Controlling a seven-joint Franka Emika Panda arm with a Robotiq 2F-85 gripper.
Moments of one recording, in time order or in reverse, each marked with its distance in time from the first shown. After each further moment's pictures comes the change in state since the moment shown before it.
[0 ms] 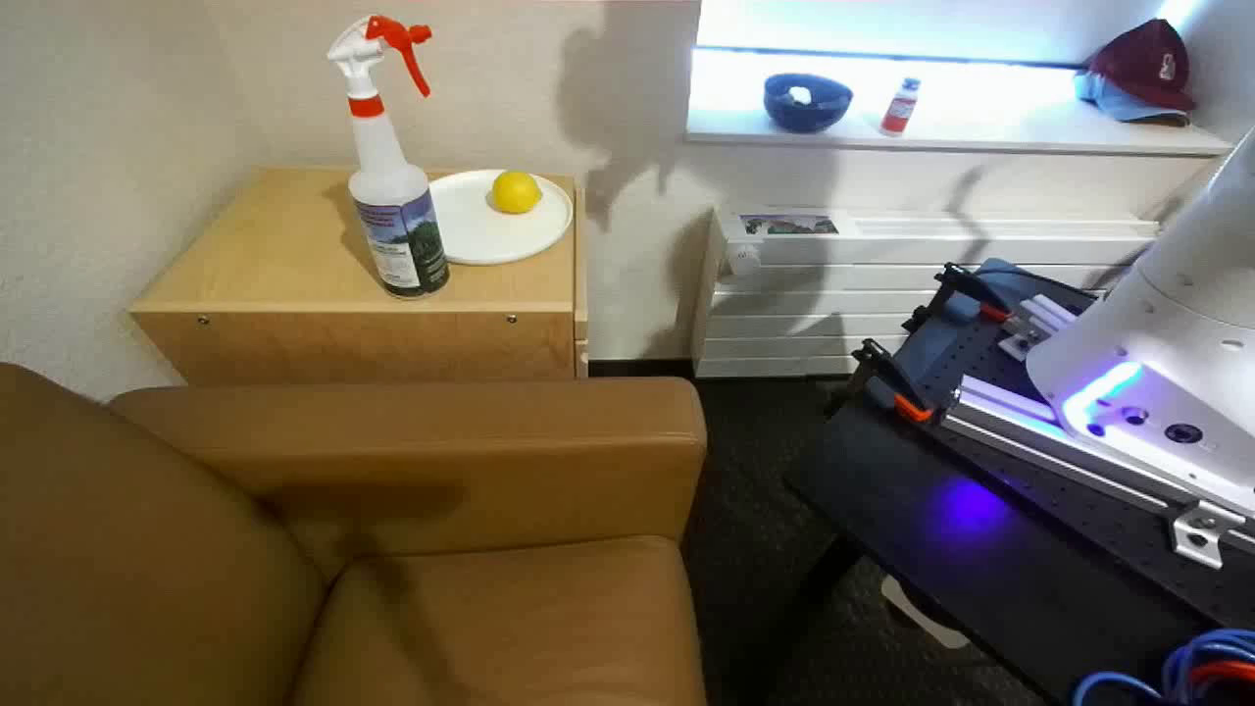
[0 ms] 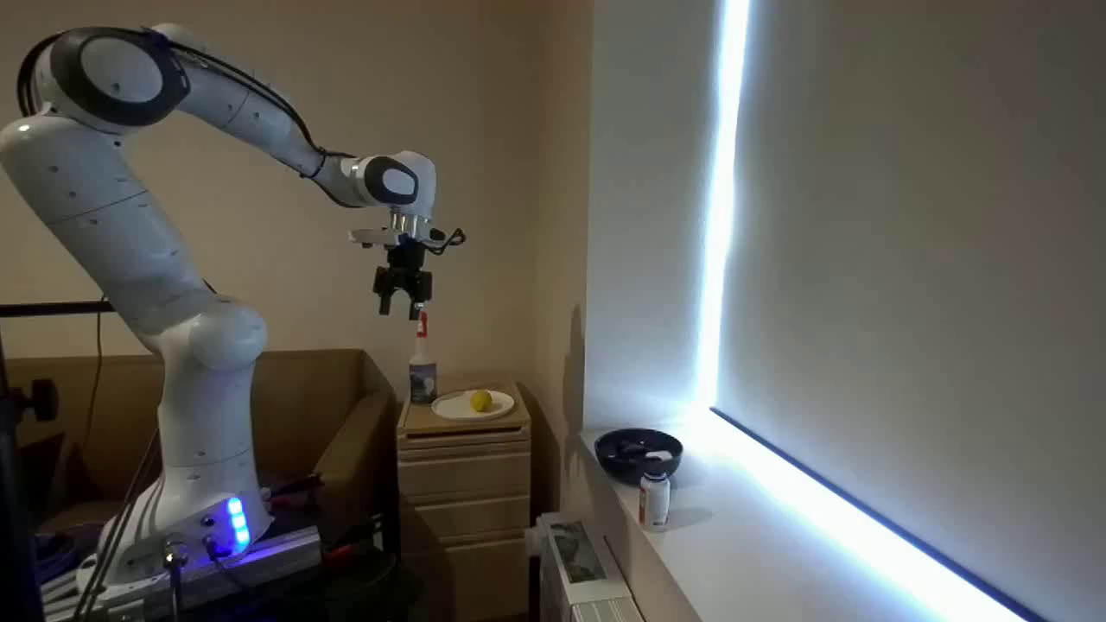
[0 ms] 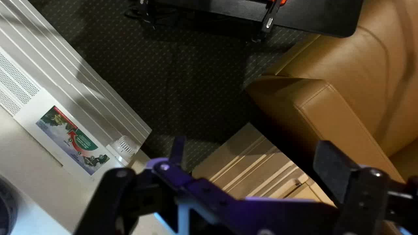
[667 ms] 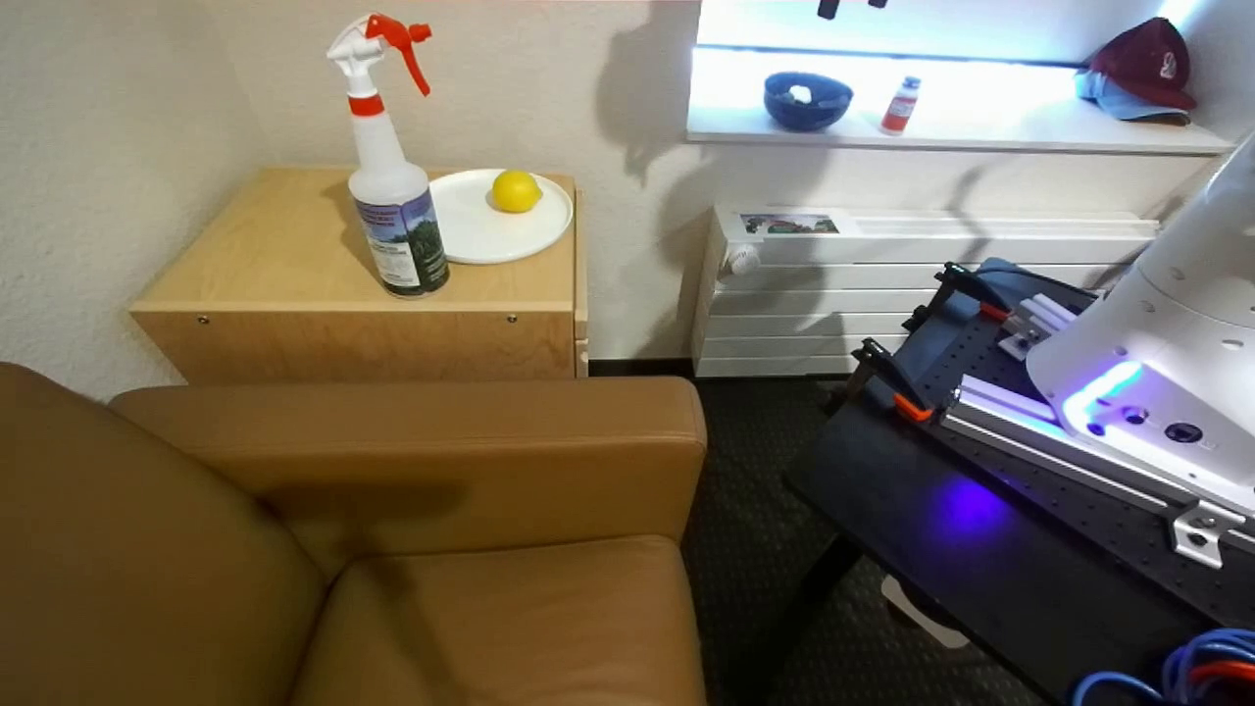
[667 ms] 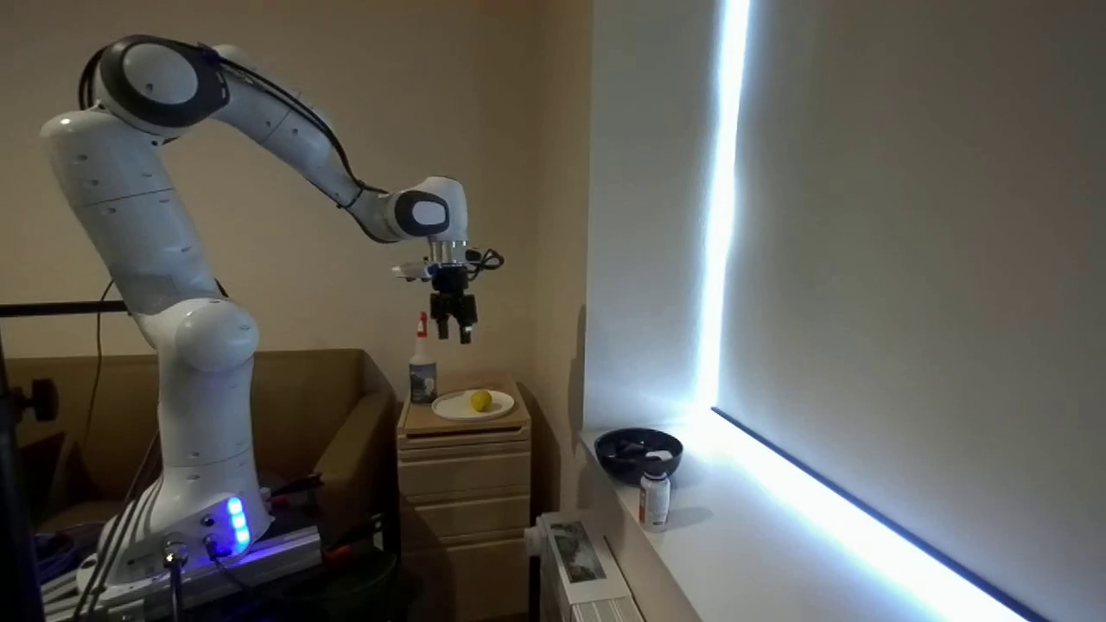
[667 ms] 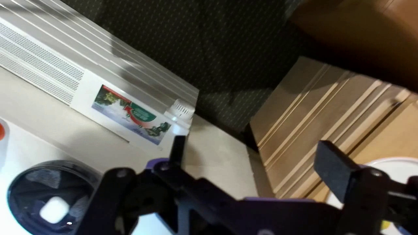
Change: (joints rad) arm -0.124 0.163 -0.050 -0.034 -0.107 0.377 0.169
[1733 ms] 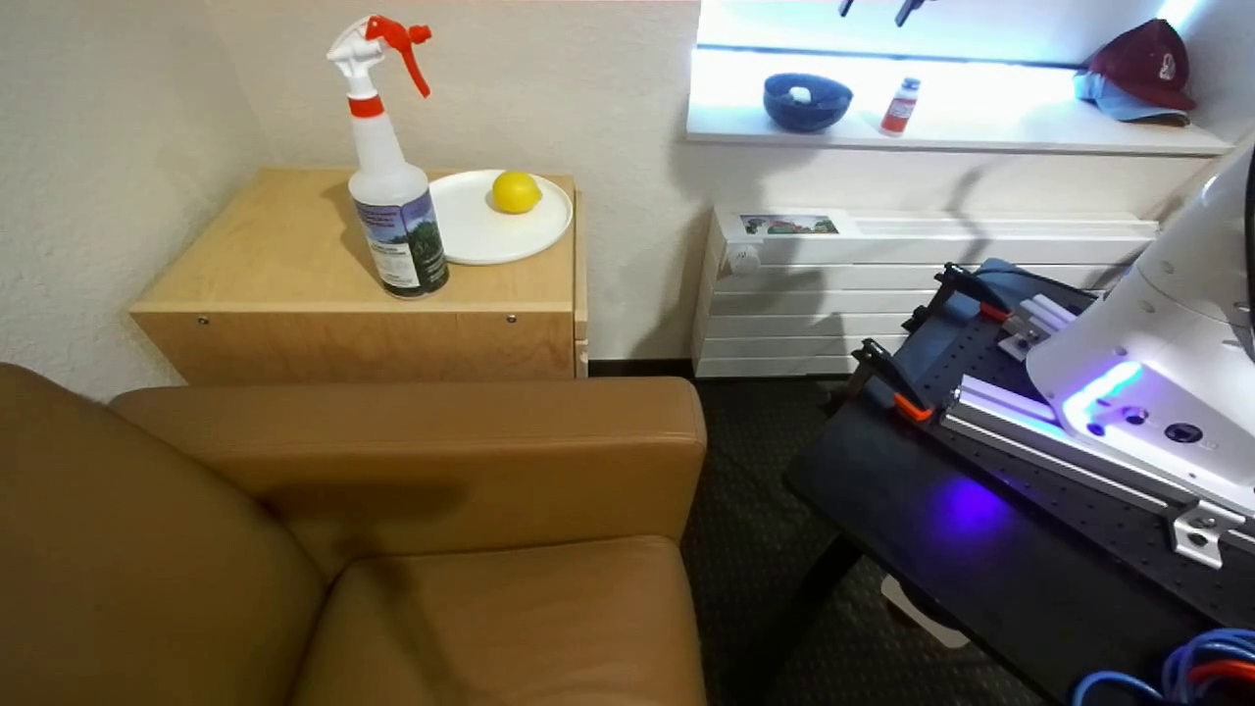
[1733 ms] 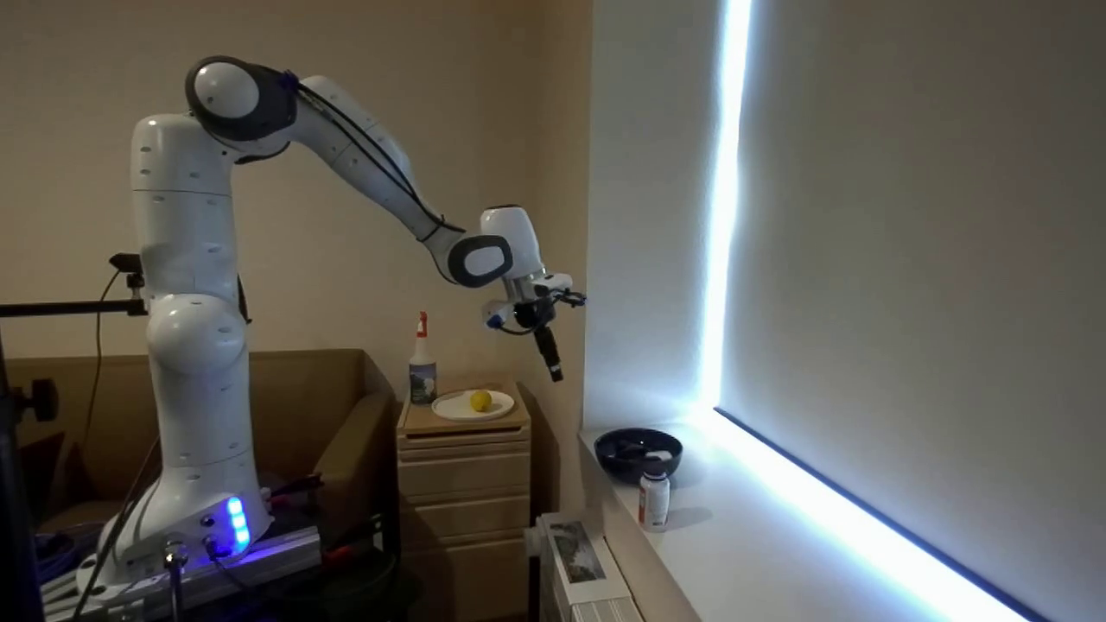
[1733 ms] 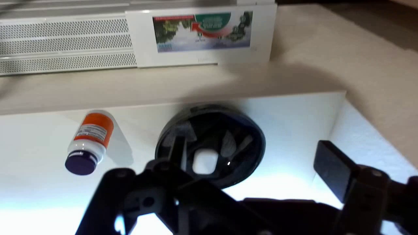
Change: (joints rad) arm -0.182 0.329 -0.214 0.107 0.089 0.530 0.159
